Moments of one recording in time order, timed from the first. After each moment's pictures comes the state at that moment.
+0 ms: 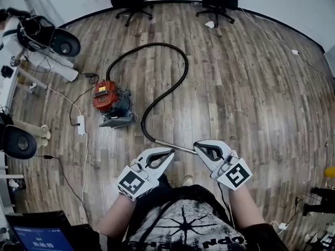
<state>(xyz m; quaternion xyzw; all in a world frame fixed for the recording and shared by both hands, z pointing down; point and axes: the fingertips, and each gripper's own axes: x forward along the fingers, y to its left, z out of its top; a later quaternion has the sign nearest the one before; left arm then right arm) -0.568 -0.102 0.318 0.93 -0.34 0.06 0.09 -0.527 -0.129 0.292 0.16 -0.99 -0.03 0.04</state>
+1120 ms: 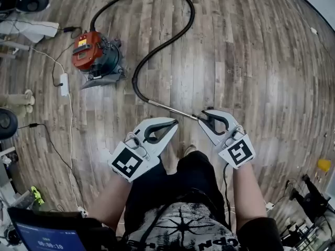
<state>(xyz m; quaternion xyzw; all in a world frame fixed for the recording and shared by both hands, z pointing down) -0.568 -0.190 0.451 0.92 -0.36 0.04 0.16 -0.515 -0.210 0.513 0.13 -0.96 0.00 0.23</state>
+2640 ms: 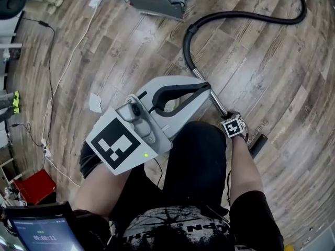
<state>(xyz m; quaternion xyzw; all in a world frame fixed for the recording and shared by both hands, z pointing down) -0.671 -0.164 0.796 0.80 -0.58 0.00 0.15 -0.482 -0.148 1.320 0.00 -0.78 0.12 0.62</state>
